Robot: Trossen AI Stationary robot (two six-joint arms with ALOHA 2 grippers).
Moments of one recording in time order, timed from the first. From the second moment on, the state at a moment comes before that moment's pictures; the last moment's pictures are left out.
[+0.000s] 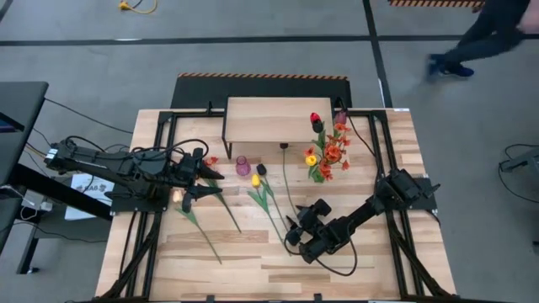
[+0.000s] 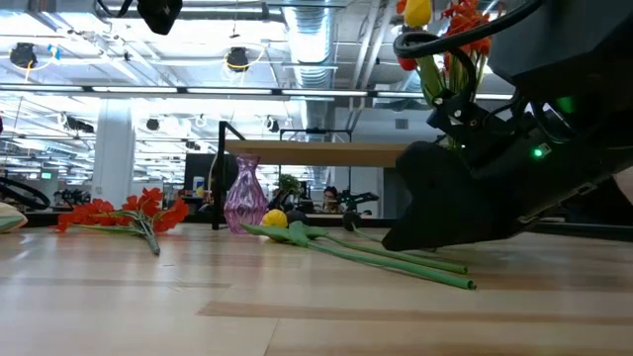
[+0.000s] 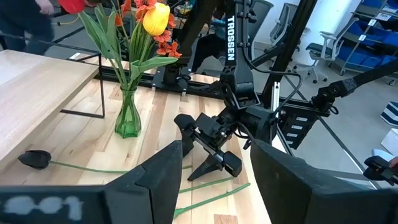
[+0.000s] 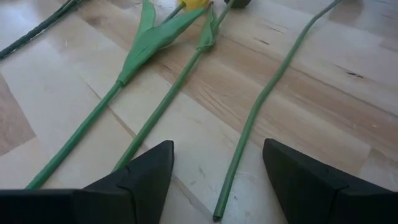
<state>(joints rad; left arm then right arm) -0.20 0.72 0.68 -0.15 -0.12 -0.24 0.57 2.09 0.93 -0.11 0.94 1.18</state>
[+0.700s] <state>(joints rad) -0.20 0.72 0.68 -0.15 -0.12 -0.24 0.59 2.09 0.92 -0.15 0.98 1.33</state>
